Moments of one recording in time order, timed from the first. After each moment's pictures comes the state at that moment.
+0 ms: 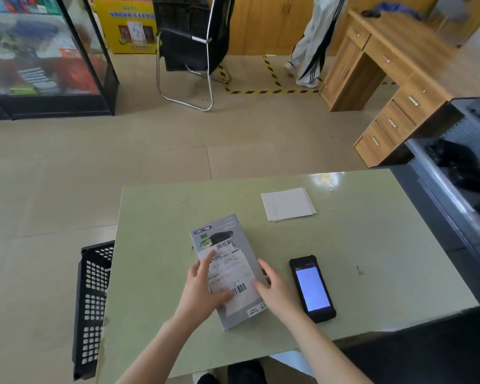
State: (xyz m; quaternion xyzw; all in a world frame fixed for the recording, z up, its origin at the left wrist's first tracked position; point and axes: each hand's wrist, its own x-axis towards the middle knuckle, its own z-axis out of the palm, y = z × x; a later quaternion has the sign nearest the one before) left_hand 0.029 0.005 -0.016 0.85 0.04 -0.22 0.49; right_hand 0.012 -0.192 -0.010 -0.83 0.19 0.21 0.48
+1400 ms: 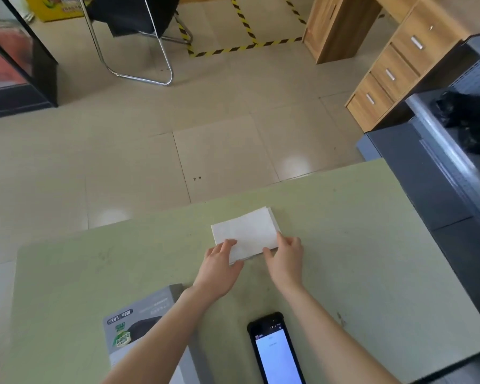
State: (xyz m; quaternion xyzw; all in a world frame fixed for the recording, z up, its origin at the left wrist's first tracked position) left_hand 0.225 -0.202 -0.051 0.89 -0.07 -0.32 0.31; right_hand 0.197 -0.358 -0.054 -0.90 0.32 0.11 0.29
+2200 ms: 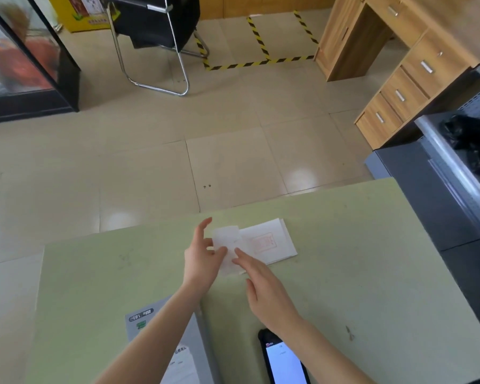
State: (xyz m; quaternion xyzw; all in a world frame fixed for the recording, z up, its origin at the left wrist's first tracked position) left_hand 0.249 -0.162 -0.009 0.79 0.15 -0.19 0.56; right_hand 0.166 -0.307 -0.016 -0.90 -0.03 0.09 0.42
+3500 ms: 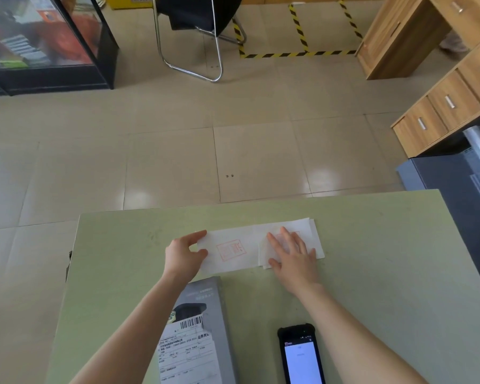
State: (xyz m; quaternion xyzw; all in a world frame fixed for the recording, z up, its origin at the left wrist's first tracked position) left_hand 0.249 -0.073 -0.022 0.83 0.23 -0.20 0.46; right_hand 0.220 -0.325 -0.078 -0.96 0.03 0.26 0.10
